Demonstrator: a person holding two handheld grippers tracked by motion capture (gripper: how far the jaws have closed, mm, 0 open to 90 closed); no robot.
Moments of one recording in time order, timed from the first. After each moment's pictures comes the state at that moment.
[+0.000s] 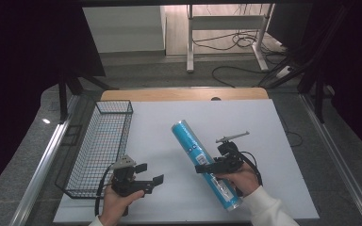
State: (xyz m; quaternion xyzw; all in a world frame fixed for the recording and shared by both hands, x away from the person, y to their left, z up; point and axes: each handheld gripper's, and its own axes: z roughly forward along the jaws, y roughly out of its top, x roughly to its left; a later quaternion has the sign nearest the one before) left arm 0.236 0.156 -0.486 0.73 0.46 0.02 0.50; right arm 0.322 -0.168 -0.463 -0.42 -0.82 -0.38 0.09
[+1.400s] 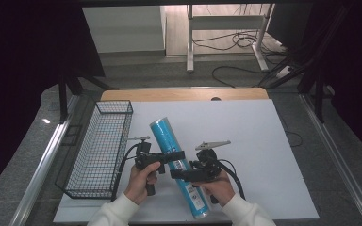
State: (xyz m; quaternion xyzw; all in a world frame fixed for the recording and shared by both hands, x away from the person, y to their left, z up) left arm 0.305 0.122 -0.488 0.62 0.44 -0.21 0.61; right arm 0.295 -0.109 -0.469 -0.36 -0.79 -0.48 0.11
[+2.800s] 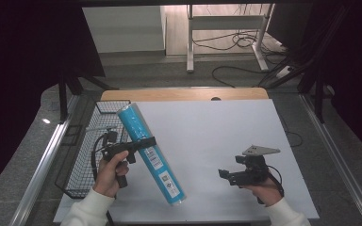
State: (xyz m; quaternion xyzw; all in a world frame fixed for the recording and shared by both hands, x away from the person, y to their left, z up) left arm 0.293 0.200 -0.434 0.60 0.46 -0.16 0.63; right arm 0.293 -0.235 -0.473 -0.40 -0.81 -0.43 -0.08
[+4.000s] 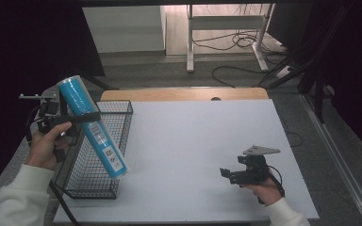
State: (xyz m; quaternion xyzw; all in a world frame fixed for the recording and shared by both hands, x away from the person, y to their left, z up) left arm 0.312 0.338 -0.358 0.65 0.53 -0.05 0.54; right arm 0.296 -0.238 -0.479 -0.42 -0.80 -0.41 -0.09
